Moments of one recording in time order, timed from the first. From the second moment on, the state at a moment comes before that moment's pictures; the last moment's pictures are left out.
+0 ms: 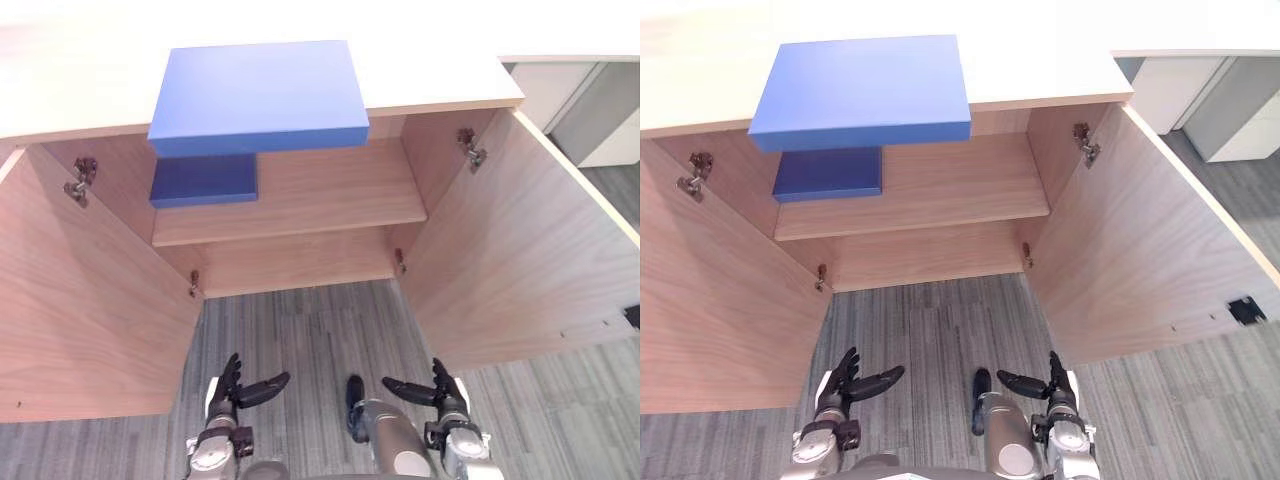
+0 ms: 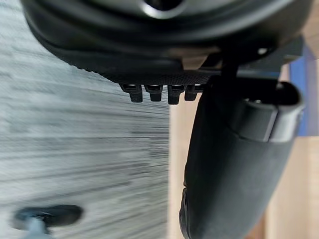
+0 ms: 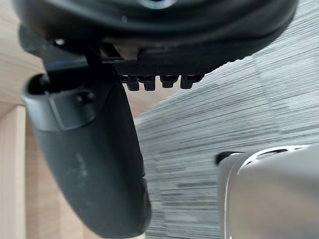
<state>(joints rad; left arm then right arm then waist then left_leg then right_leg) 0.18 0.03 0.04 0.61 -0.12 -0.14 0.11 0.15 -0.08 -0.06 0.71 0.07 -0.08 -0.15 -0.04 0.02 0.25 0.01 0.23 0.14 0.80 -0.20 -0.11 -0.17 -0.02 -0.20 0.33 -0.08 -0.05</state>
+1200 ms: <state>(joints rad) 0.38 0.21 -0.02 -0.44 0.54 -0.26 0.41 0.18 -0.11 0.01 0.81 0.00 -0.14 -0.16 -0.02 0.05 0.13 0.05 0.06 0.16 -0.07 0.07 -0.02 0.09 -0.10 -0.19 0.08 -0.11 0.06</state>
